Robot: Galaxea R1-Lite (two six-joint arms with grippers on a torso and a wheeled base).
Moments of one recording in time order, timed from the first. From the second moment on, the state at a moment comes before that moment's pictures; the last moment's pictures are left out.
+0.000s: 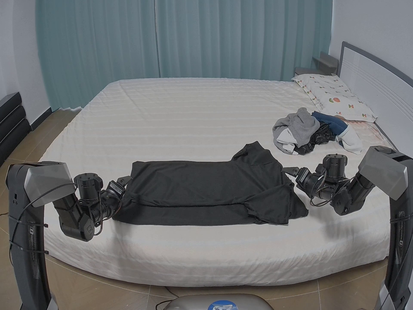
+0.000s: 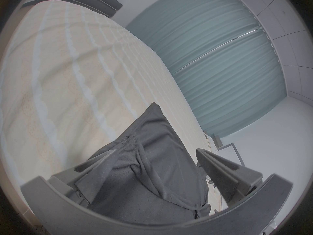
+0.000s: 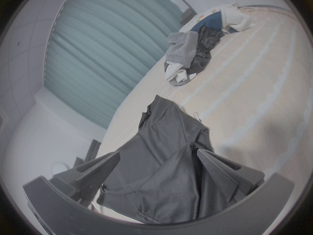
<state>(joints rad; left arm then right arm) -0.02 2.43 -0.81 -1.27 -0.12 -1.00 0.08 2.43 -1.07 -0.98 0.29 0.76</state>
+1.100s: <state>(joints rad) -0.02 2.32 -0.59 -1.28 -0.13 -1.05 0.12 2.17 -0.57 -1.06 0.26 1.11</state>
